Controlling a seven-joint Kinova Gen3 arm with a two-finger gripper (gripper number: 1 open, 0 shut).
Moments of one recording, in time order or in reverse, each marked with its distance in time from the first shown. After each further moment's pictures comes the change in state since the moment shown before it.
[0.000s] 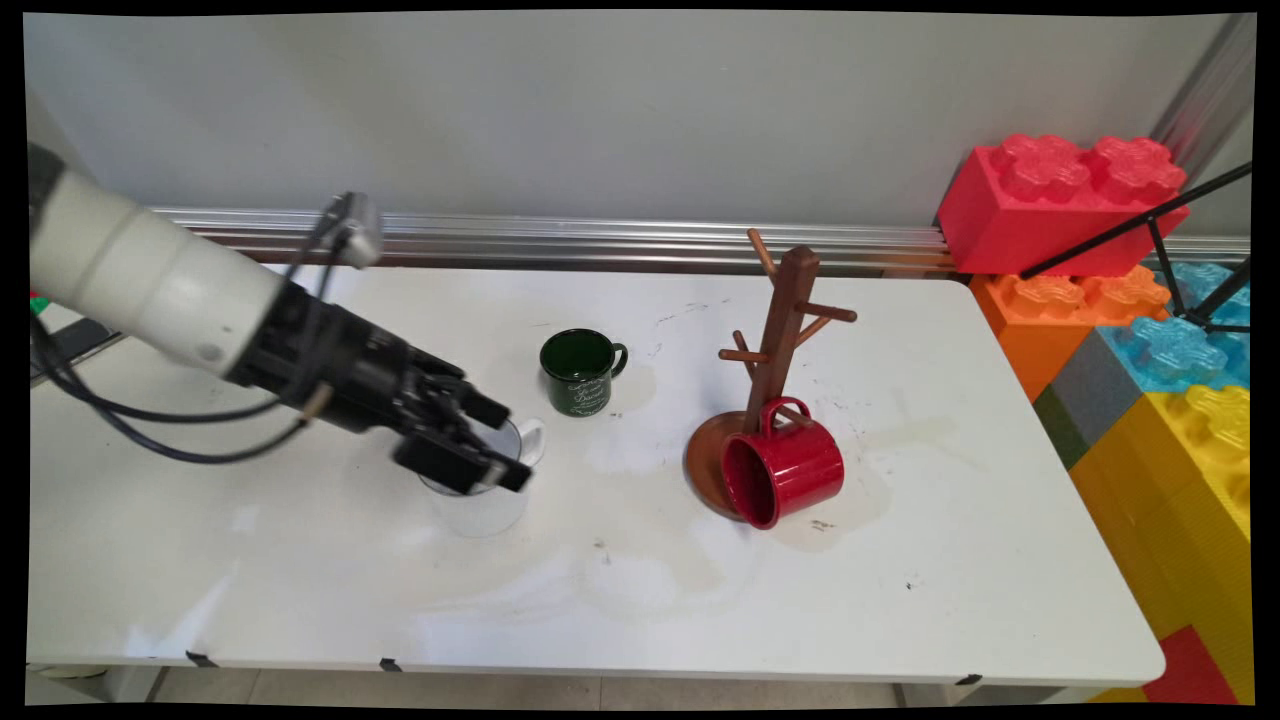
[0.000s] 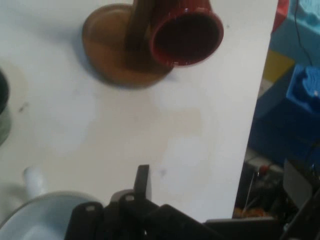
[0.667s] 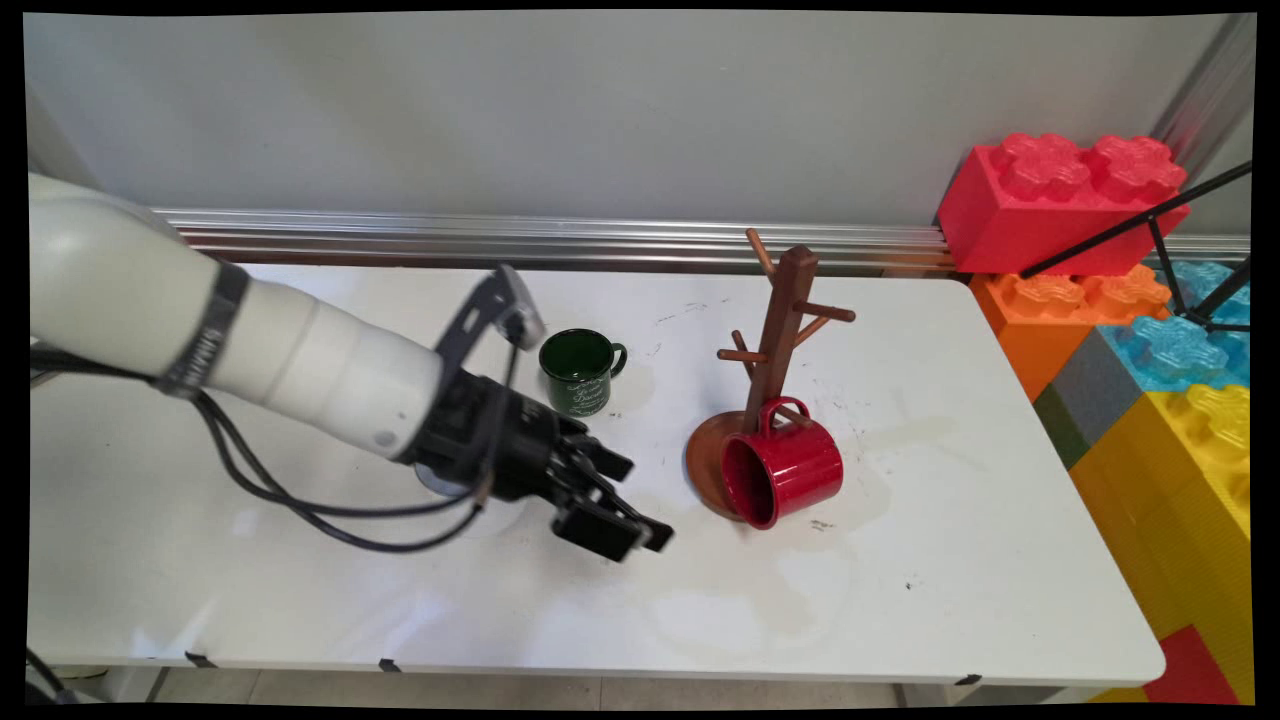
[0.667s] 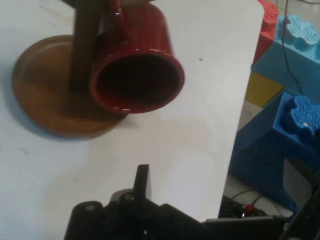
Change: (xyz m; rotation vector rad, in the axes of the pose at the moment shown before) arm 0.021 0.047 0.097 -0.021 0.048 0.007
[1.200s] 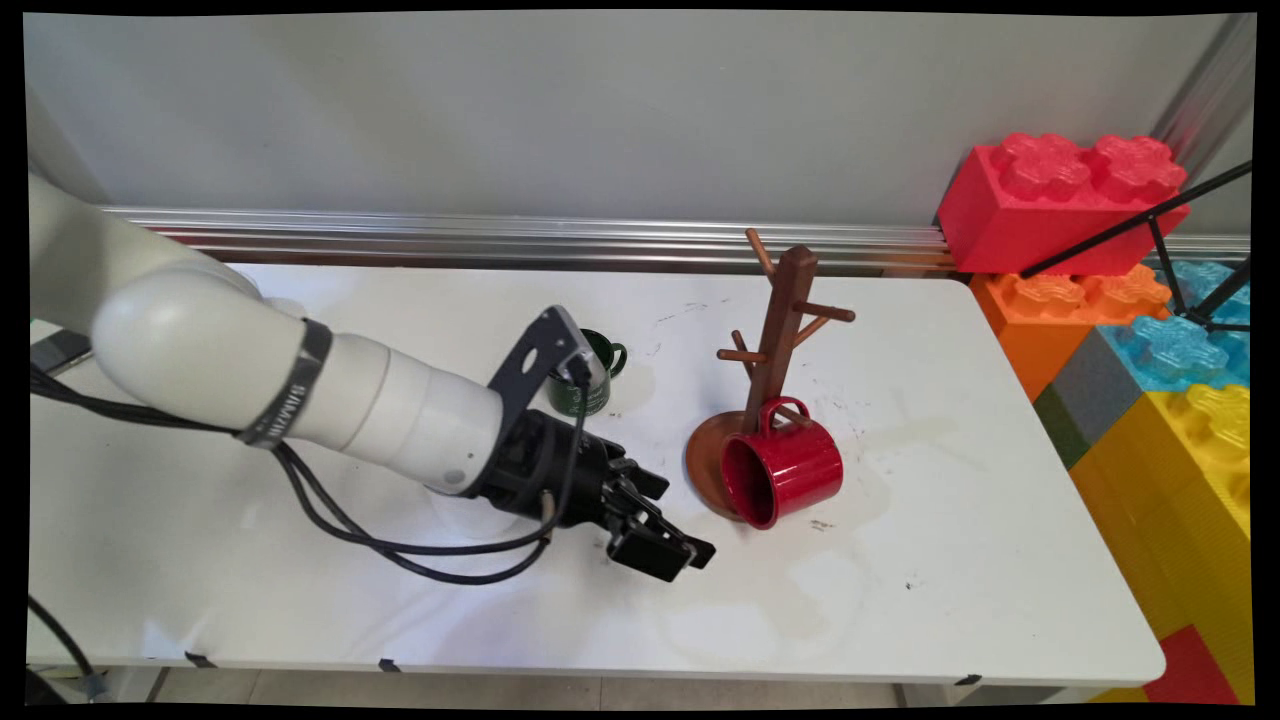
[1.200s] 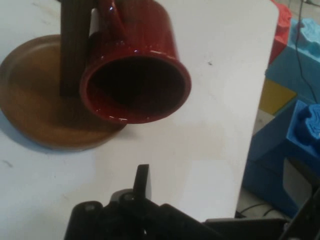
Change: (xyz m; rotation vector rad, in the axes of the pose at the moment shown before) arm -0.005 0.005 0.046 0.029 0.013 -0.018
